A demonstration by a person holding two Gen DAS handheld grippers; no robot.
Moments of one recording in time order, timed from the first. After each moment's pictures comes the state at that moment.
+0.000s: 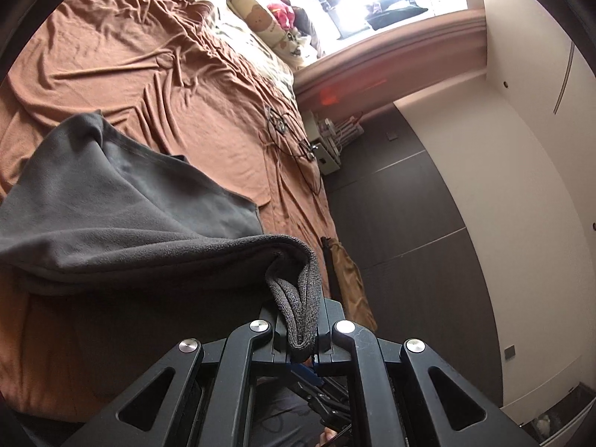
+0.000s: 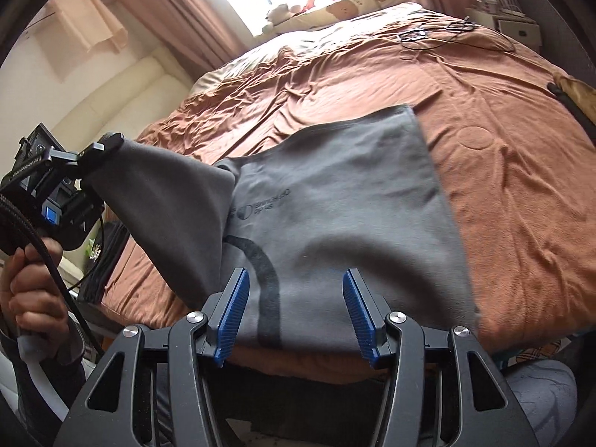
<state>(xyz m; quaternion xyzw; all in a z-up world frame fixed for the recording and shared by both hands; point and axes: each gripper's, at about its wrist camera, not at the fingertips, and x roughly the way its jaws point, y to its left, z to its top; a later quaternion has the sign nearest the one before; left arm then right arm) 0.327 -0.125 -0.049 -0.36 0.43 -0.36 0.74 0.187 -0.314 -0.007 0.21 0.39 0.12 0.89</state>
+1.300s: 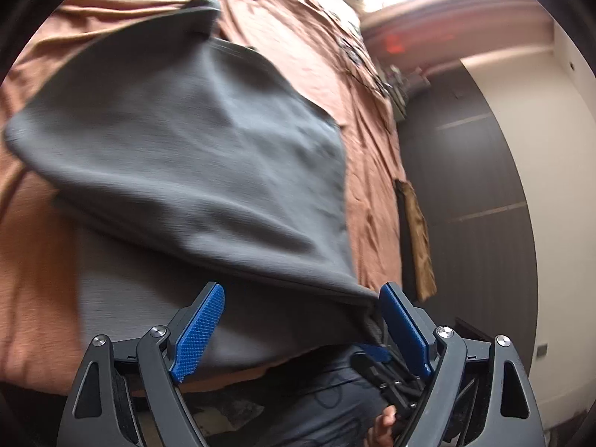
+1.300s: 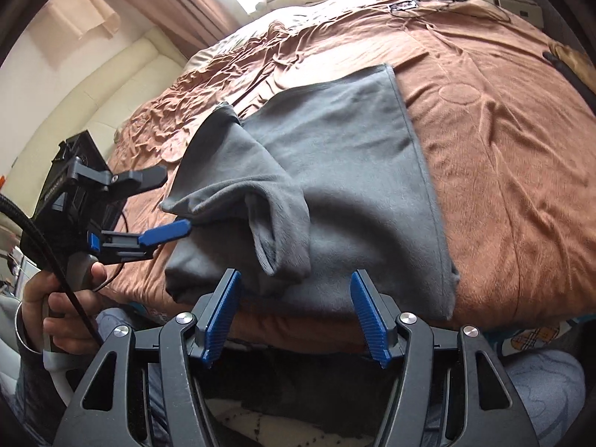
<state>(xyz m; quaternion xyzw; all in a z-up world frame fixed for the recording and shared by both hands) 0.308 -0.164 -0.148 -0.32 0.56 -0.28 0.71 0.188 -0.324 -0.027 0.20 0.43 0.13 0.87</state>
